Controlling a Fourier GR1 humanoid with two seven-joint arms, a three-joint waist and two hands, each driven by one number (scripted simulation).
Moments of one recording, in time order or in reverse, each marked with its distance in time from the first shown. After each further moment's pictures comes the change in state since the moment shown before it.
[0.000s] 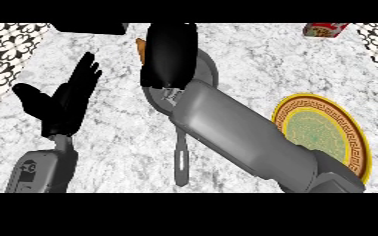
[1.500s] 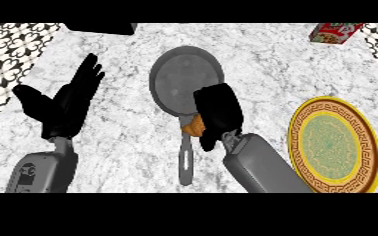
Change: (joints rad) left arm 0.013 0.002 -0.020 -0.029 0.012 -0.011 0.024; right arm 0.631 -0.018 -0.137 -0.344 0.185 0.442 -0.565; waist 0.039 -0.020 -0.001
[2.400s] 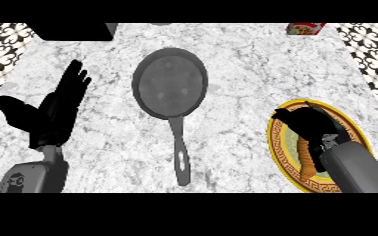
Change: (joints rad) left arm 0.062 0.013 0.041 -0.022 0.006 0.031 -0.030; right arm 0.214 -0.455 -0.185 0.215 -0.030 0.200 -0.621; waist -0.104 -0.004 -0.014
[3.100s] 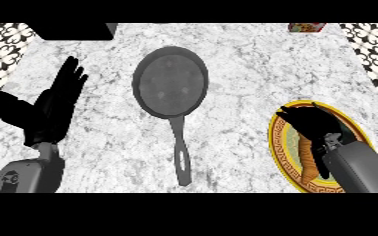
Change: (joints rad) left arm -0.017 0.028 -0.003 -0.009 0.023 0.021 0.024; right arm 0.004 -0.037 0.026 -0.094 -0.084 0.136 0.165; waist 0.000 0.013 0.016
